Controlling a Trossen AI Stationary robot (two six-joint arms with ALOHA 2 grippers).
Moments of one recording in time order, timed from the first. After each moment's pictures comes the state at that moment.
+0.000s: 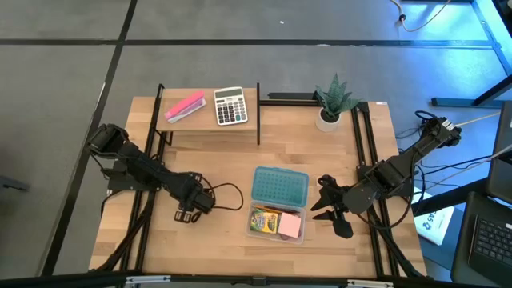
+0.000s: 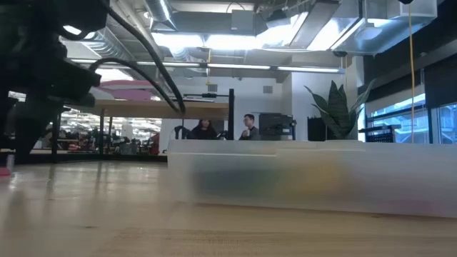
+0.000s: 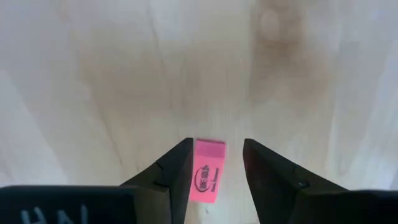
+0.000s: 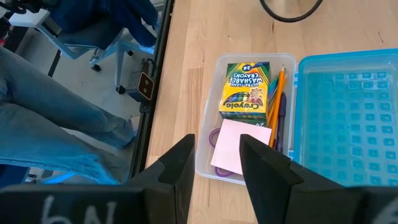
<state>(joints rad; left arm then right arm) -0.44 1.54 0.83 -0.94 -0.03 -0.33 0.64 1.16 1.06 -0.63 0.19 0.60</state>
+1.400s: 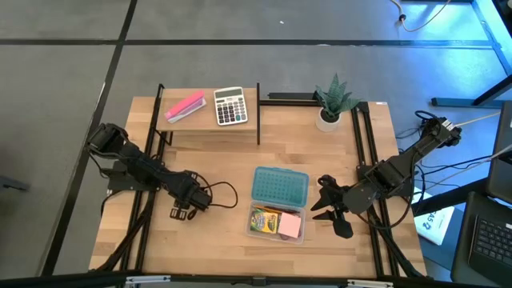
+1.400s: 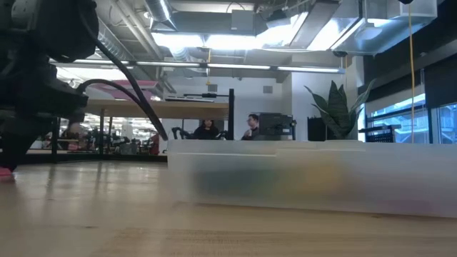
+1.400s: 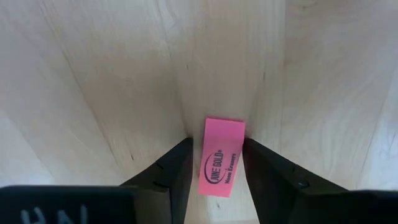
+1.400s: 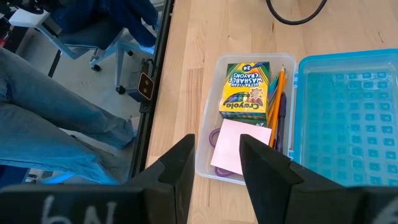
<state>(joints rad) -0.44 1.53 0.71 -0.89 0.01 -0.30 0.64 1.16 1.06 -0.63 0.19 0.60</state>
